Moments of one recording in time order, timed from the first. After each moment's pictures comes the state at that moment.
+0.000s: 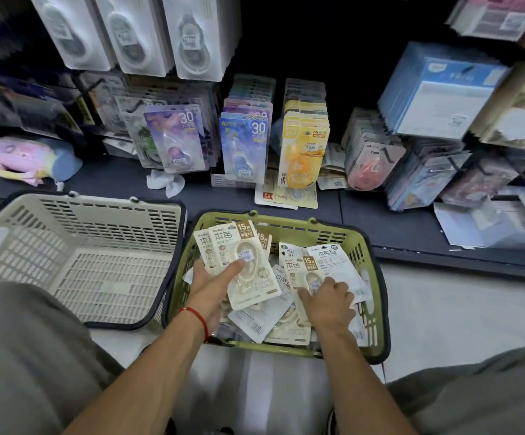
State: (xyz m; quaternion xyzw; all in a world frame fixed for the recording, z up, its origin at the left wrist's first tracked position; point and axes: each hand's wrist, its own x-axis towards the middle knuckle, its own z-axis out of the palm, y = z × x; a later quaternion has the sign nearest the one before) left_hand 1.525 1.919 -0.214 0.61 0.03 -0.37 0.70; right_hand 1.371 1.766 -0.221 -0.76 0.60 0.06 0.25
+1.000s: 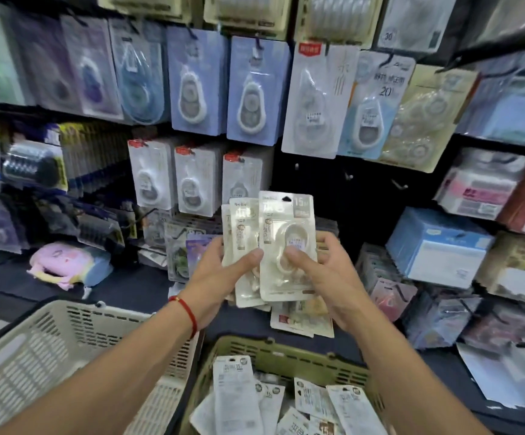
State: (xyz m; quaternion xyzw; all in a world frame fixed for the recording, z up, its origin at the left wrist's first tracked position) left_hand 1.640 1.880 0.003 0.57 -0.26 -0.24 0.74; right_hand 1.504 1.726 0.032 -0.71 0.18 -0.26 0.63
